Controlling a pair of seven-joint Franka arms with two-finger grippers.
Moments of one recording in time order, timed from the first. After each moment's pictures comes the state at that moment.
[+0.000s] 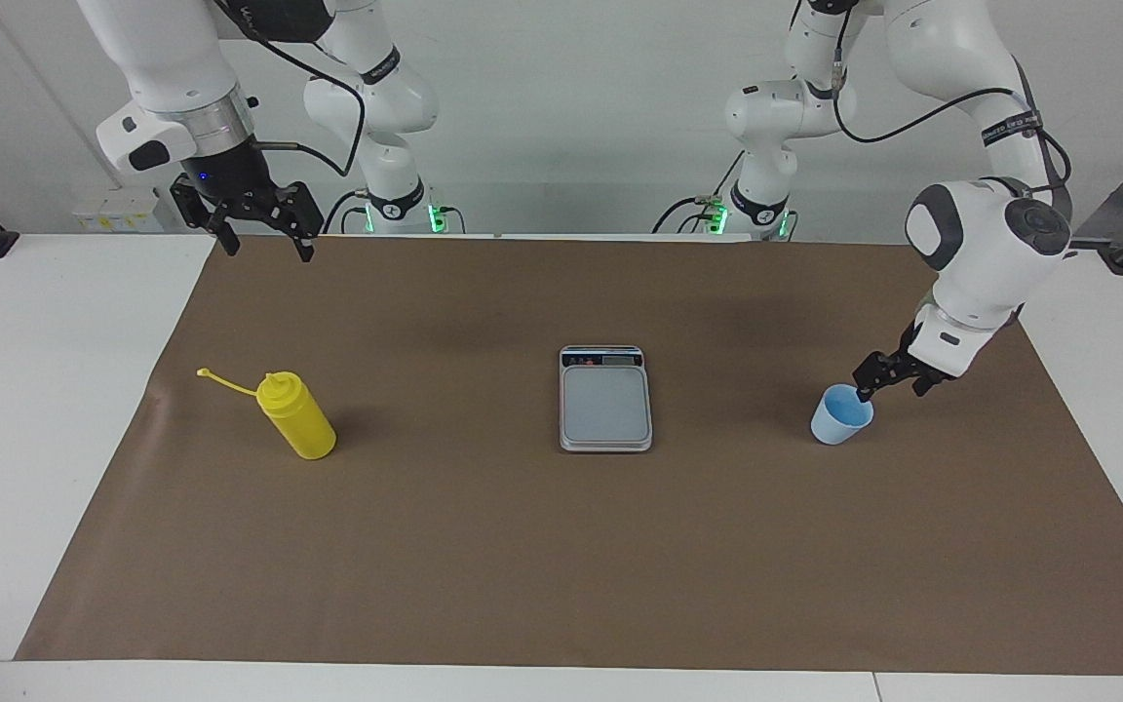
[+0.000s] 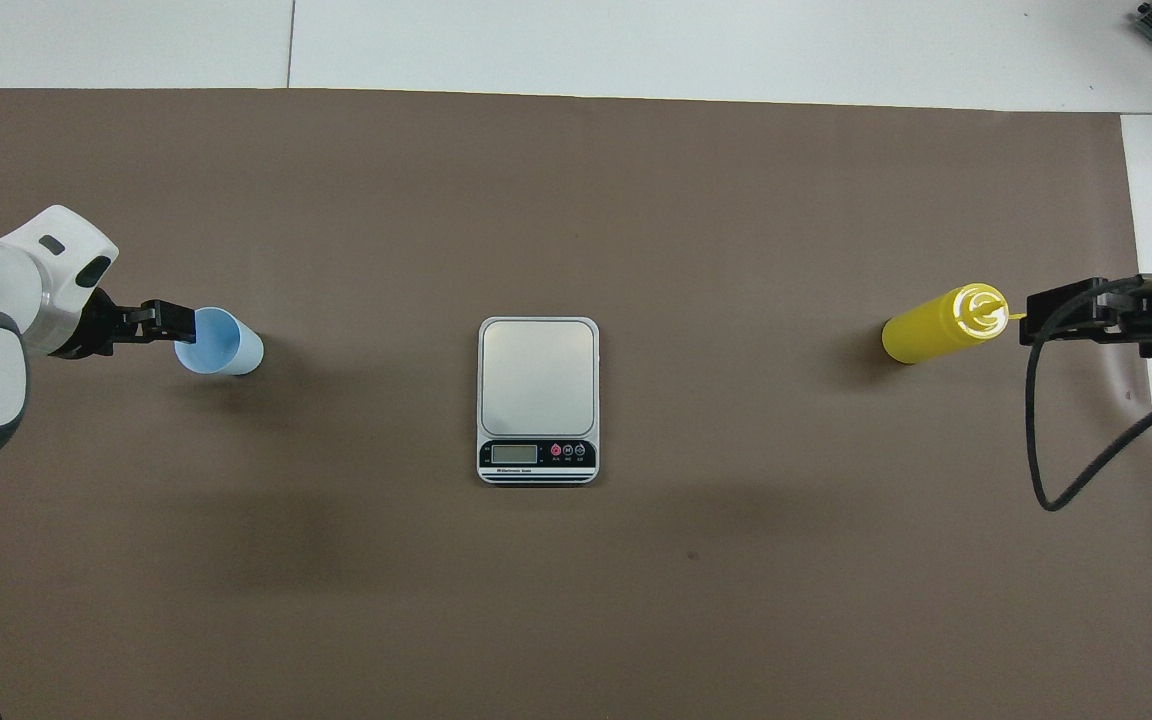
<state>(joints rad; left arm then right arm) 0.07 0.12 -0.06 -2.02 -0.03 2.18 -0.06 -0.05 -0.03 0.06 -1.57 -0.01 1.55 0.13</state>
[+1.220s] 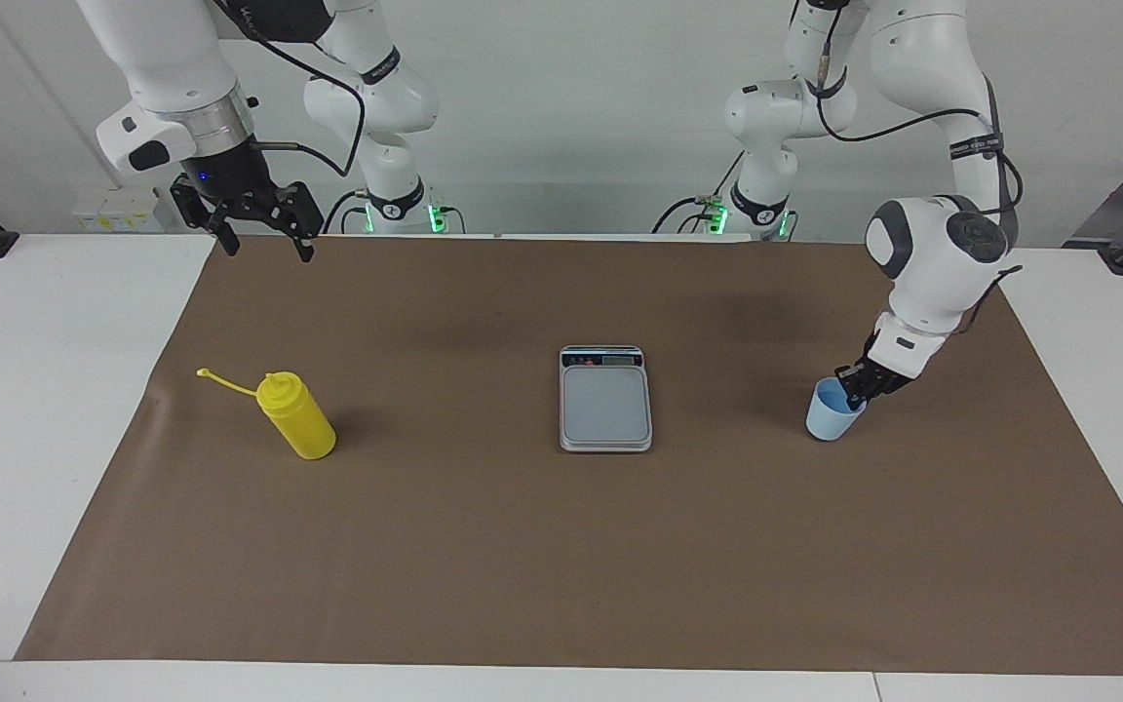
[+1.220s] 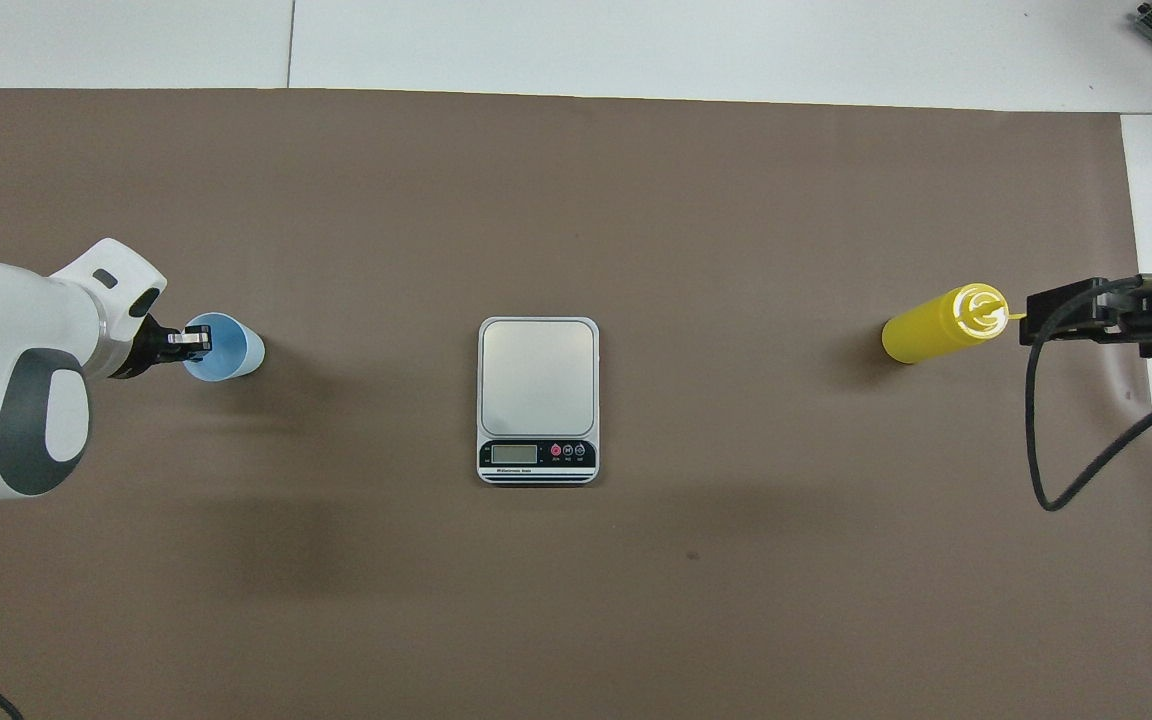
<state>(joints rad) 0.04 0.12 -0.07 -2.12 -0.03 2.33 -0.08 -0.05 -0.03 0.06 -1.57 -0.01 1.55 0.13</state>
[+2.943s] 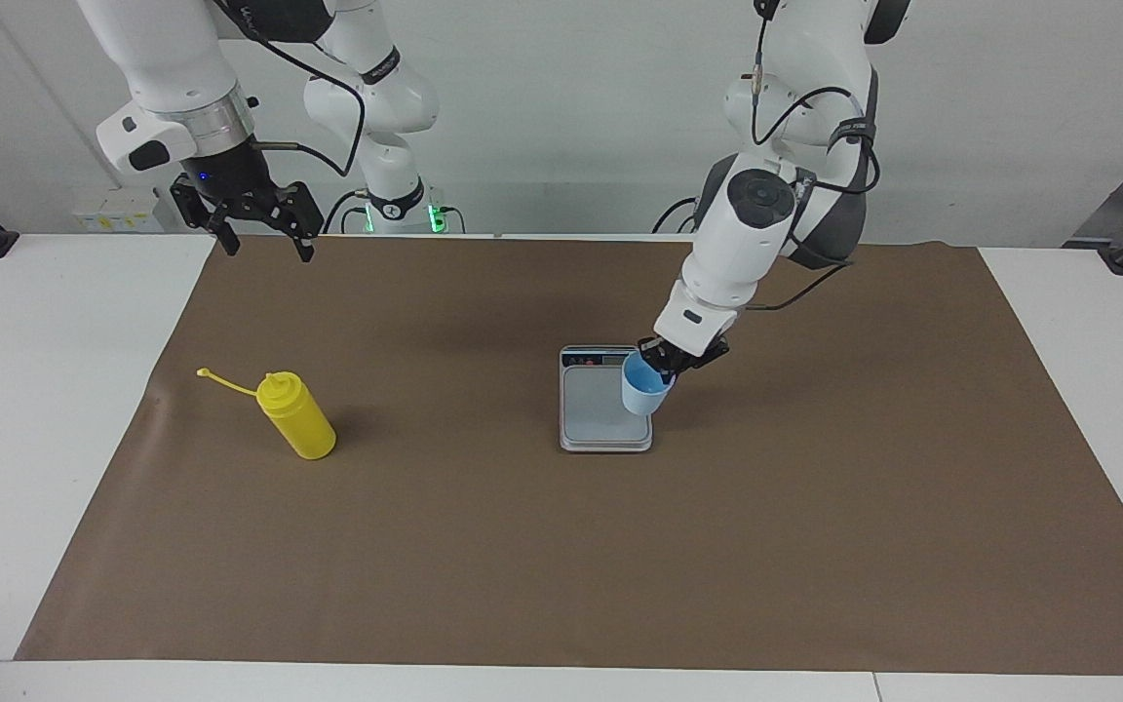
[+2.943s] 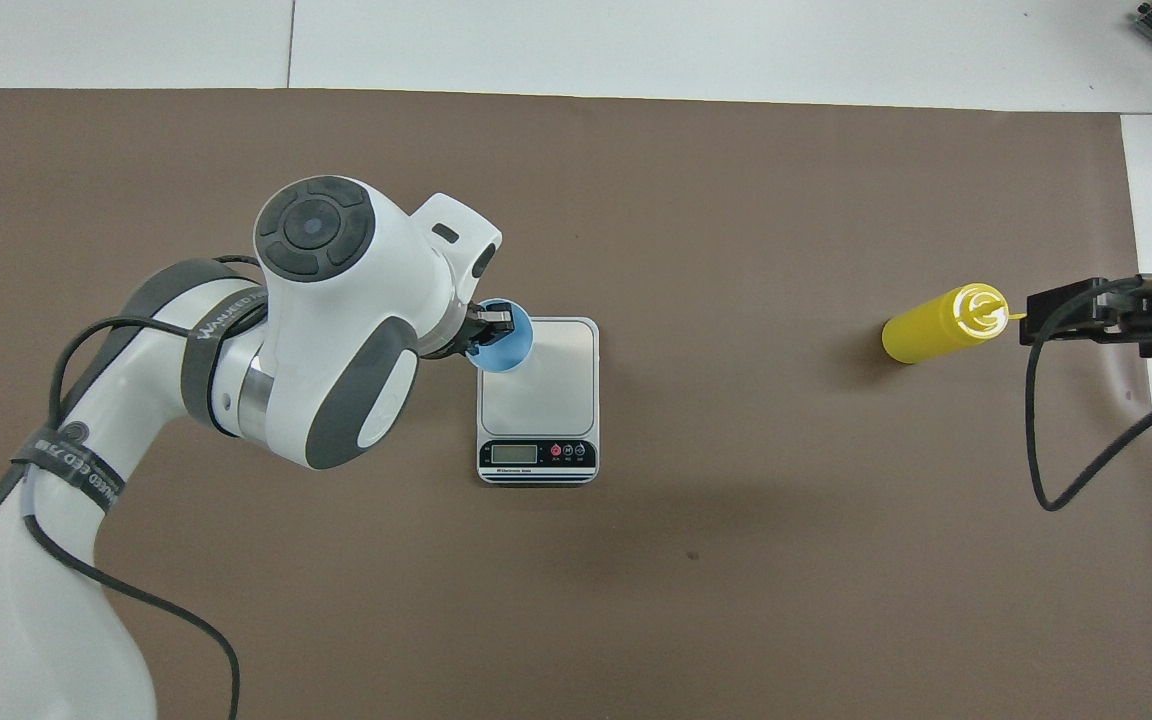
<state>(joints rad) -0.46 0.29 -0.08 -1.70 -0.11 2.03 -0.59 -0.05 -0.03 0.06 -1.57 -0.01 1.55 0.13</state>
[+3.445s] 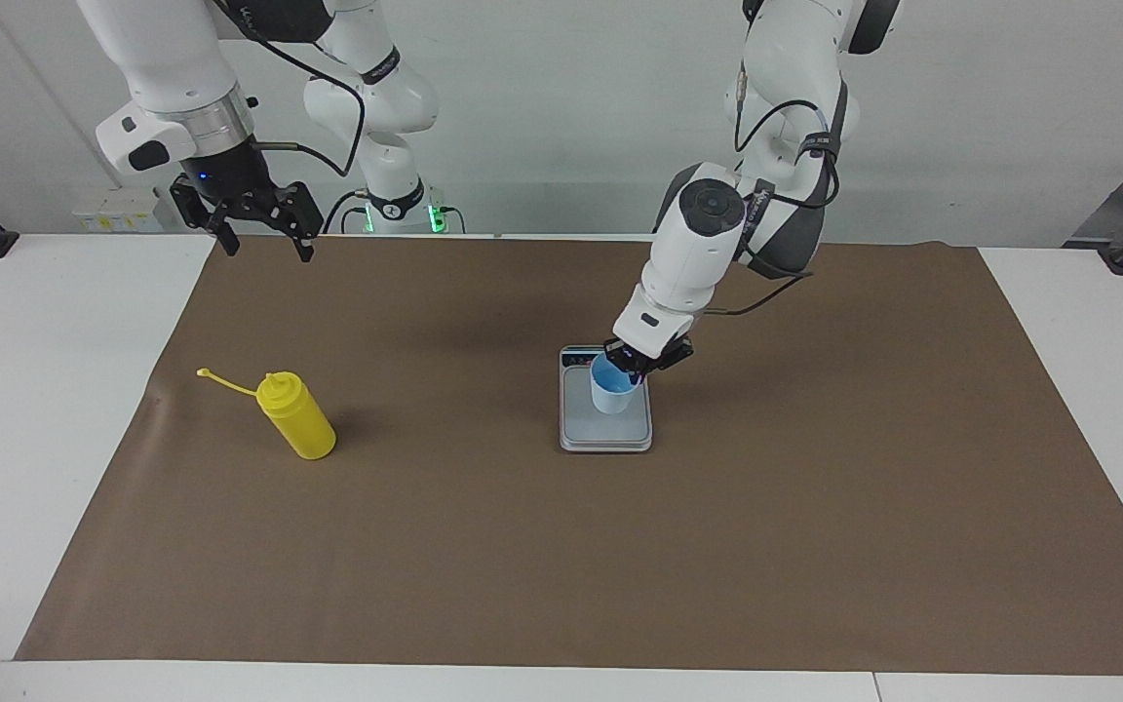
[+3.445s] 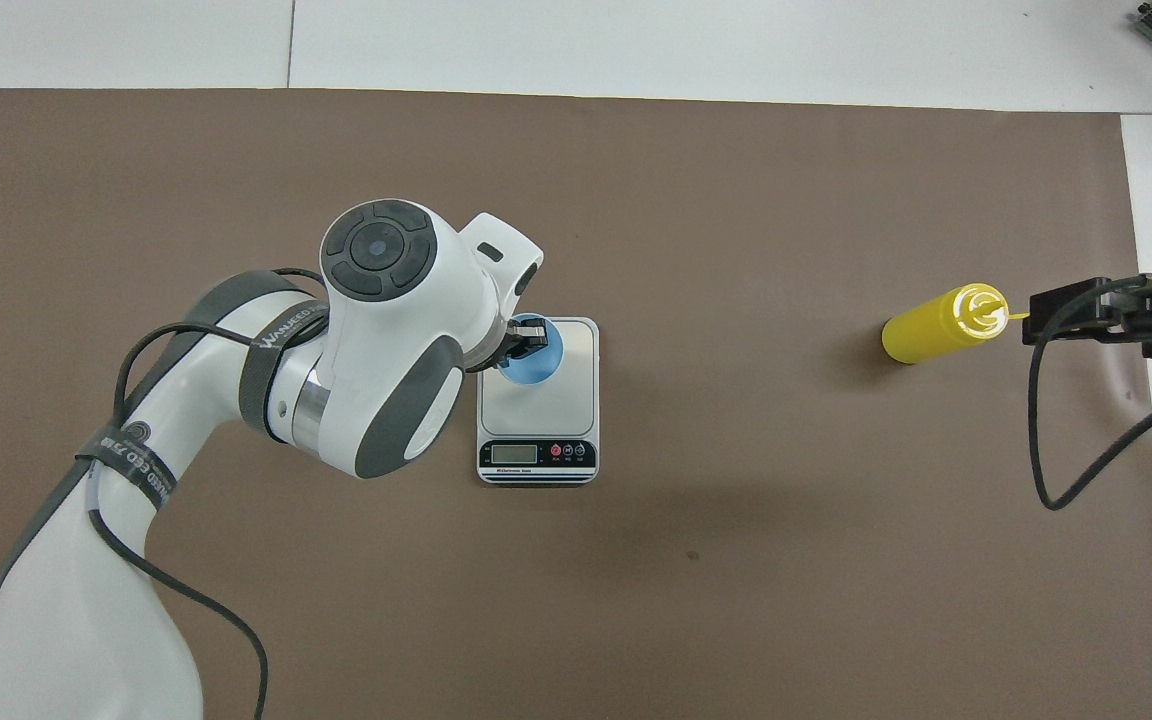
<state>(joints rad) -0.50 0.32 -0.08 -1.70 -0.11 2.05 -0.61 -0.06 -0.03 0.06 -1.57 -0.01 1.55 0.13</state>
